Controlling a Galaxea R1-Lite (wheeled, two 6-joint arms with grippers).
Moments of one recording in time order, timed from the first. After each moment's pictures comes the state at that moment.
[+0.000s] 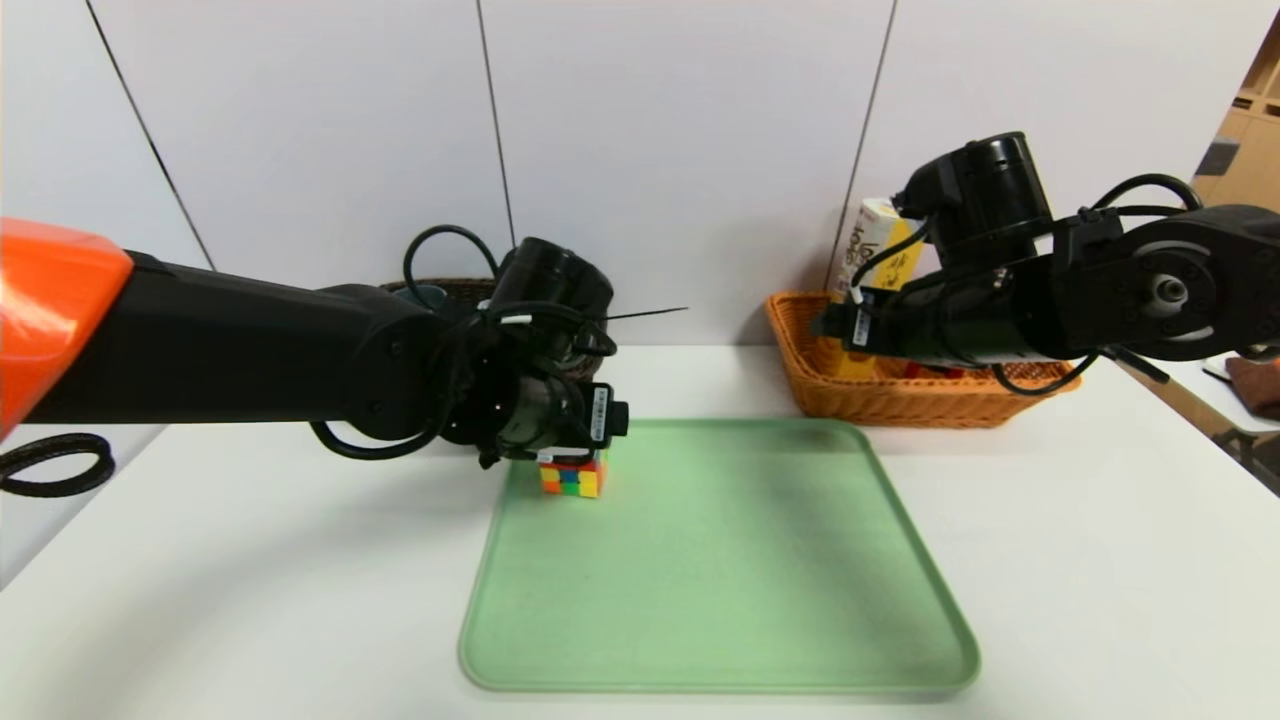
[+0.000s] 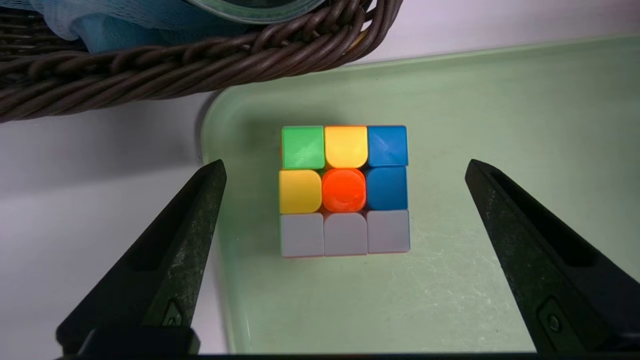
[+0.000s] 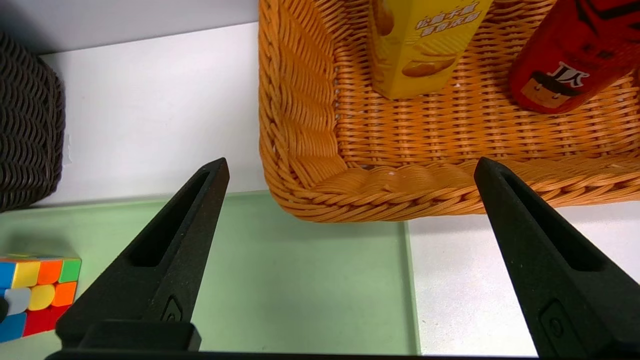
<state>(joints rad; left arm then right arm) -0.65 1.94 -1.41 0.20 0.30 -0.40 0.42 1.82 -1.41 0.19 -0.31 0.38</state>
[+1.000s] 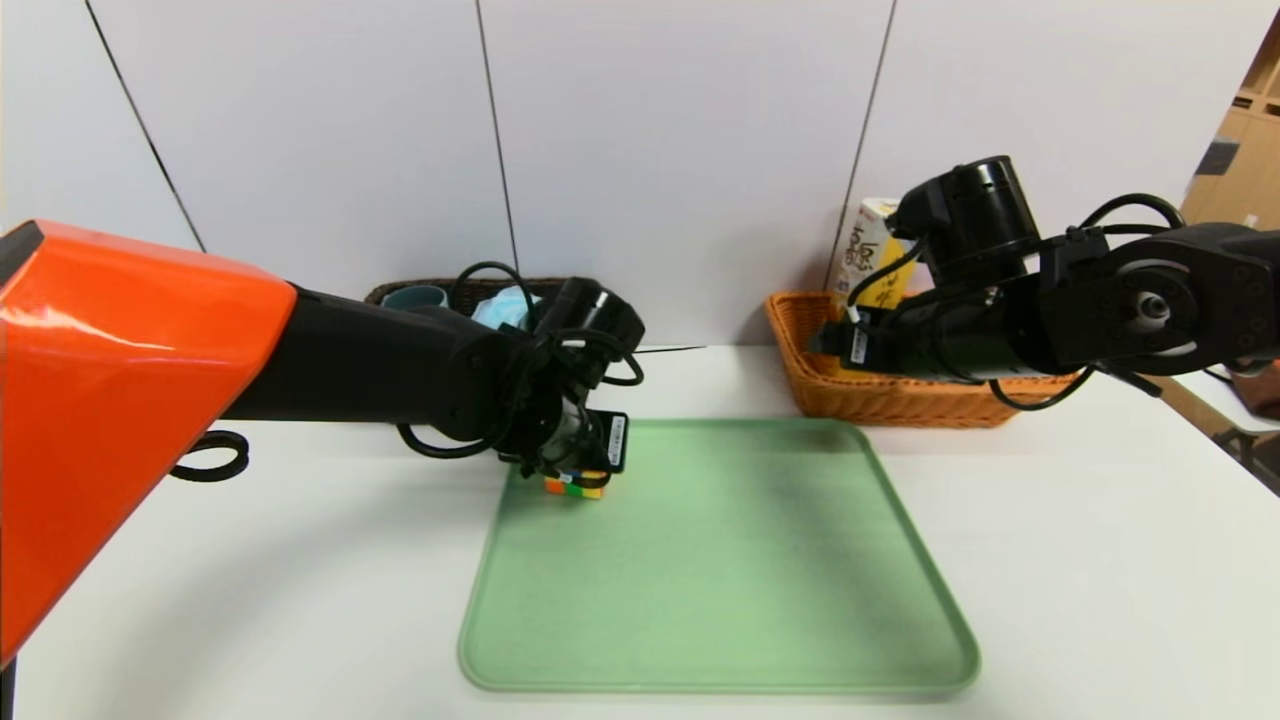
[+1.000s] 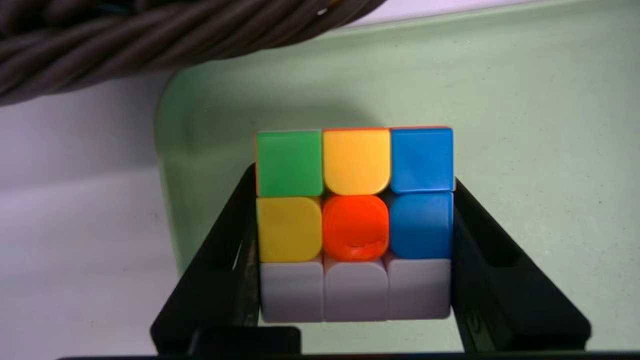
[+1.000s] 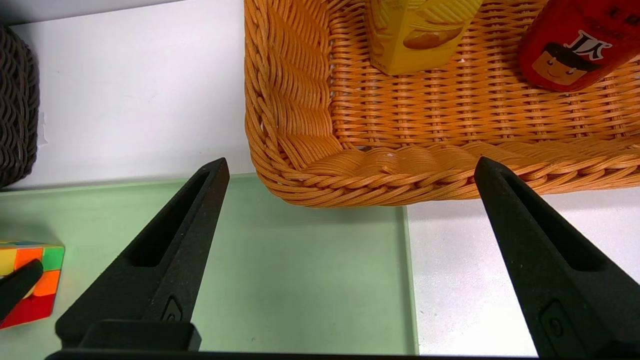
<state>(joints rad) -0.65 2.07 -1.50 0.28 0.30 -0.40 0.42 1.83 -1.38 0.18 -0.30 0.38</state>
